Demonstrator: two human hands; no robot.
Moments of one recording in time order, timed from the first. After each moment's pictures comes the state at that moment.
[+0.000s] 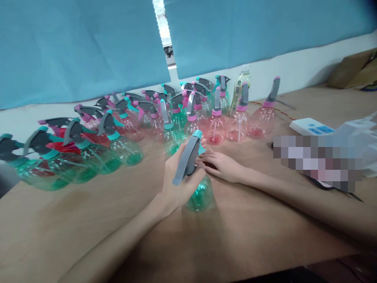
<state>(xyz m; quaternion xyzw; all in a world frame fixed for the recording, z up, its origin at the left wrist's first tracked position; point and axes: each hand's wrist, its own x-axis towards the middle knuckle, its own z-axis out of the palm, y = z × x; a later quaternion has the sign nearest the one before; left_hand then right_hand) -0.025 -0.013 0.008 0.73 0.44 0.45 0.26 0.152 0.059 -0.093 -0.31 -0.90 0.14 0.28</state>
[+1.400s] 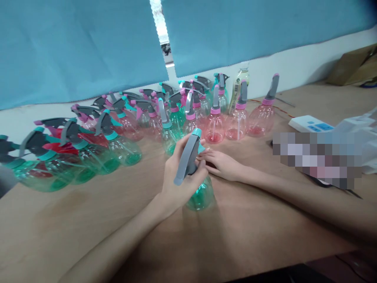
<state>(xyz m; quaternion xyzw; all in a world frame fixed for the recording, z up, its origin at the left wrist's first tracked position) -0.020 -0.013 0.004 0.72 0.42 0.47 0.28 0.153 0.058 -0.092 -0.31 -0.90 0.13 0.29</state>
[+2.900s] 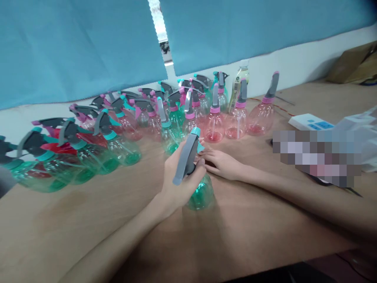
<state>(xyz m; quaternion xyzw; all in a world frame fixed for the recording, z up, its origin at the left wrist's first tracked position) -0.020 -0.015 0.008 0.72 0.44 0.45 0.27 0.153 0.059 -0.092 -0.31 -0.90 0.15 0.28</state>
